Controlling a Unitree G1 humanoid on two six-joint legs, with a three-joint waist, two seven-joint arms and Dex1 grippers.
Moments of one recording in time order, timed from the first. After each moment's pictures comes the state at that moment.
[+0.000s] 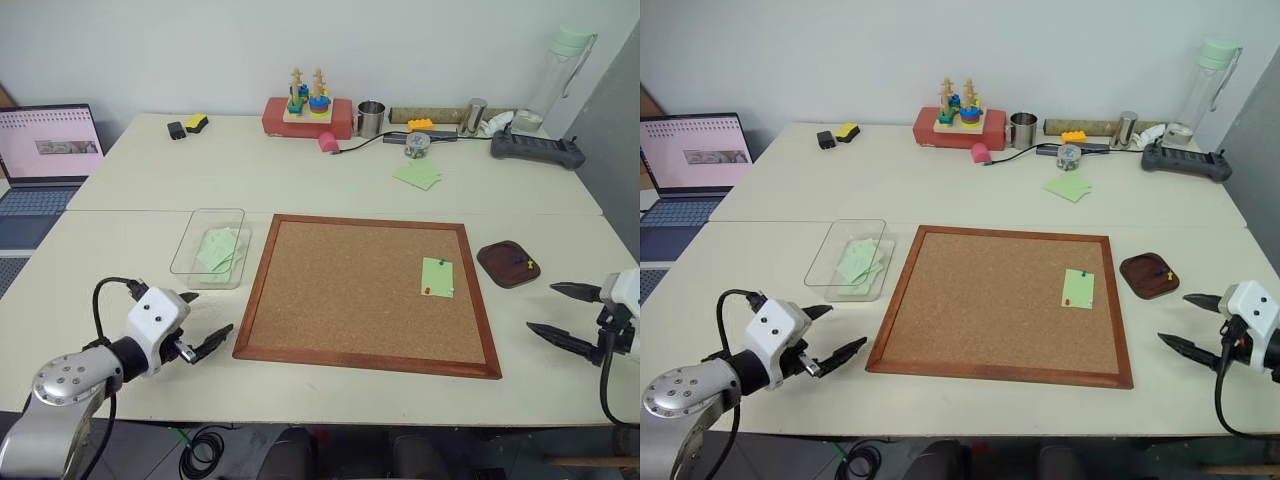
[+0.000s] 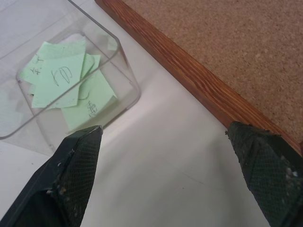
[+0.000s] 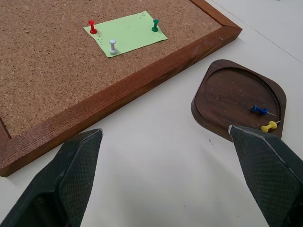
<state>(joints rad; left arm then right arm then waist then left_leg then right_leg) 0.23 0.76 0.31 -0.32 -0.28 0.32 -0.74 0.16 -0.98 -0.40 0.01 0.41 0.14 1.10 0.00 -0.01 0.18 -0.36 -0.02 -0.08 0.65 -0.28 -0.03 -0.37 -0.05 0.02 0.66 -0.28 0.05</state>
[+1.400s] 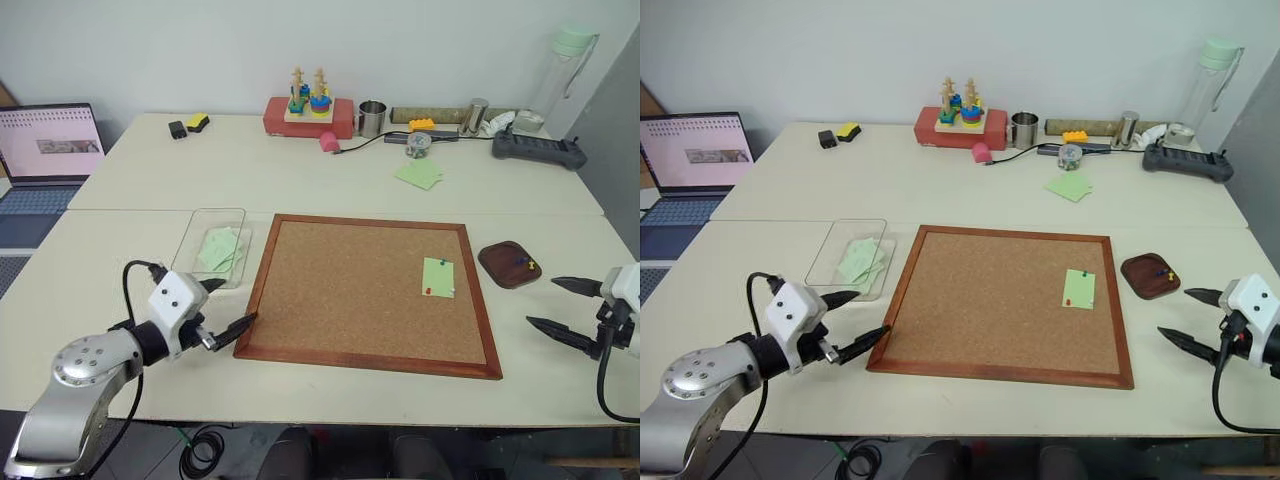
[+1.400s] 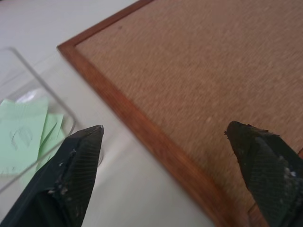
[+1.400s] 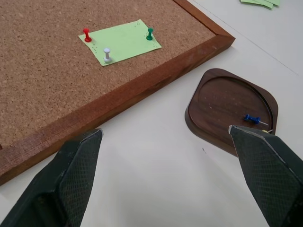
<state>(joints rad) 0.07 0.74 0.20 -0.42 -0.38 0.41 -0.79 0.15 -0.95 -0.42 -0.02 0.41 0.15 1.08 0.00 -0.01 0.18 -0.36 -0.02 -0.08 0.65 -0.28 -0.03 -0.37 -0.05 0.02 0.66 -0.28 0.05</state>
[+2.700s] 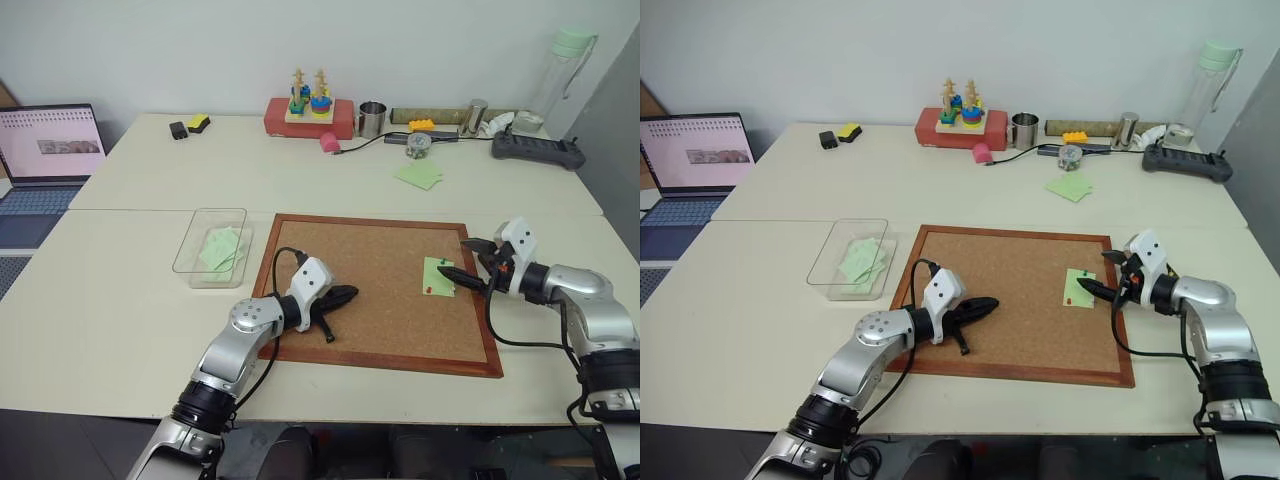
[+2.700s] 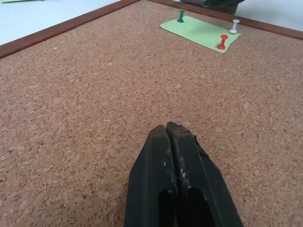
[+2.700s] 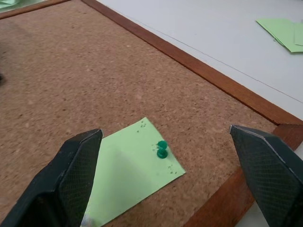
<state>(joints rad) -0.32 0.34 -0.26 0.06 -0.17 0.23 -0.77 -0.49 -0.65 -0.04 0.40 0.26 0.21 0.97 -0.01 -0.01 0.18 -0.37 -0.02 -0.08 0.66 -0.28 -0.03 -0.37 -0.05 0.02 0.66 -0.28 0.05</state>
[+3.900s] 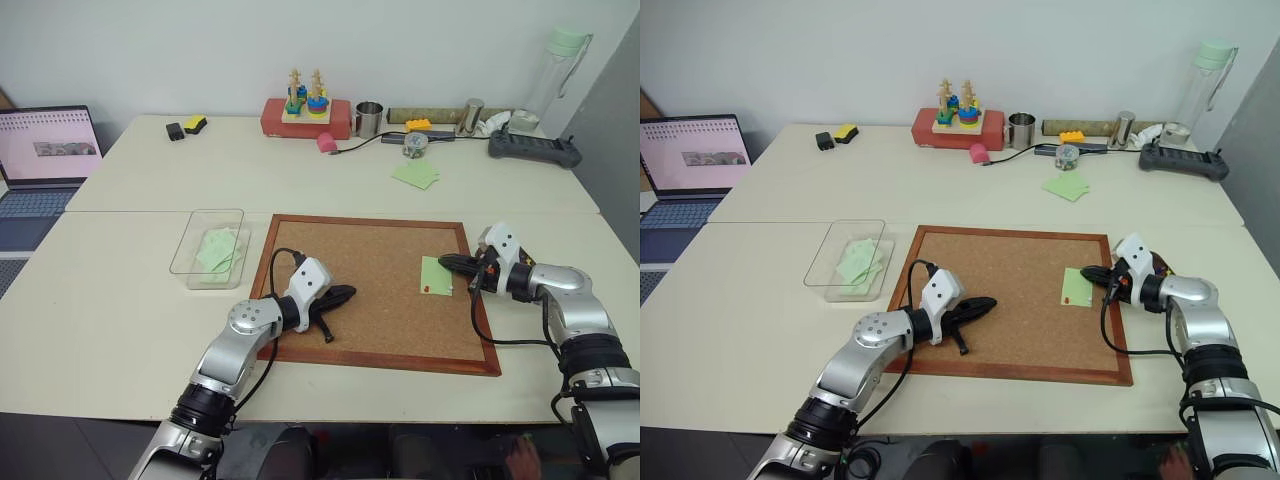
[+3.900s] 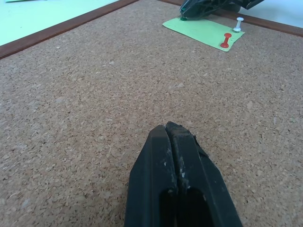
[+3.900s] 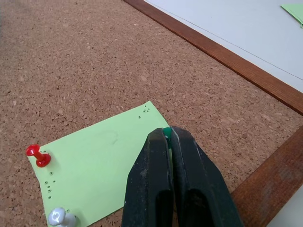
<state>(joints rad) -0.31 0.33 -0.25 0.04 -0.15 0.27 -0.75 -0.54 -0.60 -0.02 0.57 0.21 0.07 1.05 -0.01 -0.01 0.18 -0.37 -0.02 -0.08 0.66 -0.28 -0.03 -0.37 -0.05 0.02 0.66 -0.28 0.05</state>
